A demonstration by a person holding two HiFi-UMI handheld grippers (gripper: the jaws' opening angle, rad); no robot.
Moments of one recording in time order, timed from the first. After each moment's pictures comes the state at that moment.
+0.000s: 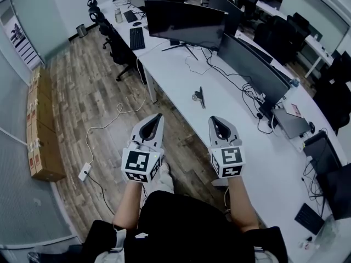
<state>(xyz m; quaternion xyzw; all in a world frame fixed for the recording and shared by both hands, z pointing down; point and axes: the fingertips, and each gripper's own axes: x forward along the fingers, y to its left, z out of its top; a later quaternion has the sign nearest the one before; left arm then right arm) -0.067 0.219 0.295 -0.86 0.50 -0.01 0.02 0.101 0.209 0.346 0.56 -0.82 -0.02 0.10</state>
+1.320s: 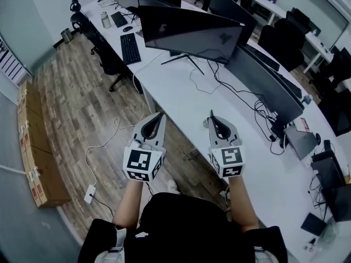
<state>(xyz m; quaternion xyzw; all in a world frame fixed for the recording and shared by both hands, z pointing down) -0.137 -0.039 0.300 -0.89 0.46 -0.02 0.00 0.025 -0.030 0.351 0.58 -0.80 0.00 0.12</state>
